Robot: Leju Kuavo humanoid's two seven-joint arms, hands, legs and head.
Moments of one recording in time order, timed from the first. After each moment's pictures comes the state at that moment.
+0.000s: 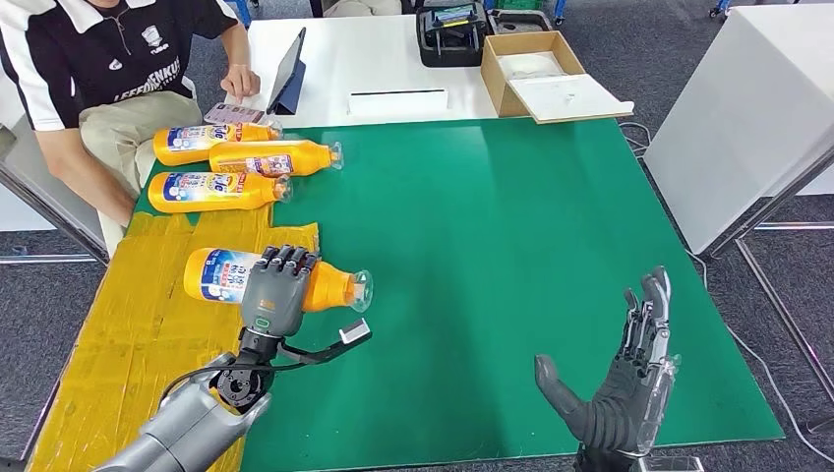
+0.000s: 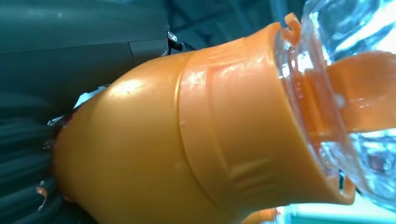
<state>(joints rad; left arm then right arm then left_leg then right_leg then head) -0.43 0.17 -0.65 -0.96 -1.57 0.69 0.43 0.23 -0.05 0.41 -1.85 0.20 -0.44 -0.57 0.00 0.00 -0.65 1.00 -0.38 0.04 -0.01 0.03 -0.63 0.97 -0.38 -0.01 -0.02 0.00</state>
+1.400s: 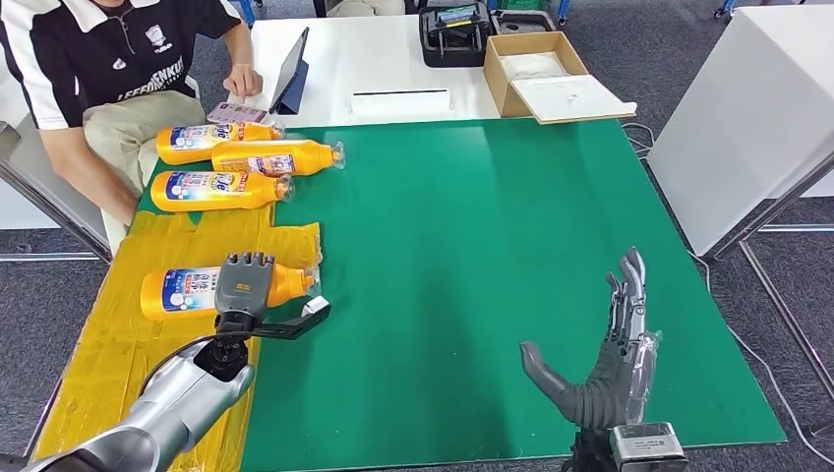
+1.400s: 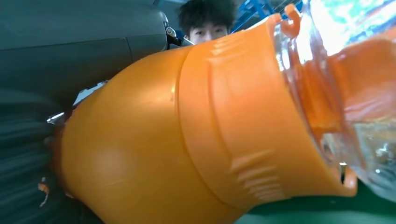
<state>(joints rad) -0.54 0.11 -0.45 -0.59 -1.57 0.37 0.44 0.20 0.07 0.28 -1.81 0.34 -0.22 -0.54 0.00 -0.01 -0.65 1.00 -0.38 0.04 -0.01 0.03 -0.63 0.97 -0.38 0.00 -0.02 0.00</state>
